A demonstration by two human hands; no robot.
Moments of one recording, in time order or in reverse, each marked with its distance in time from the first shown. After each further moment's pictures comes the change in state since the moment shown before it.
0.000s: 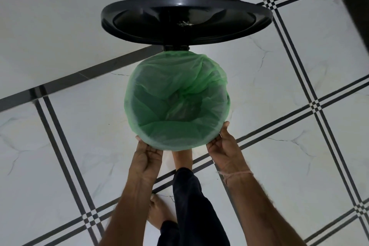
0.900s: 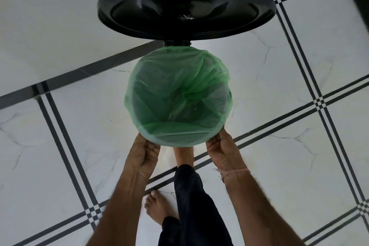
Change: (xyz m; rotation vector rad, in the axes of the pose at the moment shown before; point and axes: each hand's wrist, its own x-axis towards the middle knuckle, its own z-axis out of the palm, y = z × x) left_hand 0.002 0.011 0.000 0.215 0.019 0.006; right_hand -0.006 0.011 0.000 -0.023 0.004 0.011
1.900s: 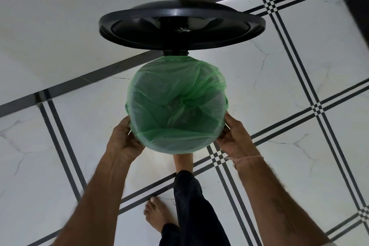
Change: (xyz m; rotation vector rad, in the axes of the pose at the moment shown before) left_hand 0.024 0.065 0.018 0.033 0.056 -0.122; right_hand 0.013 -0.058 0.024 -0.235 0.099 0.022
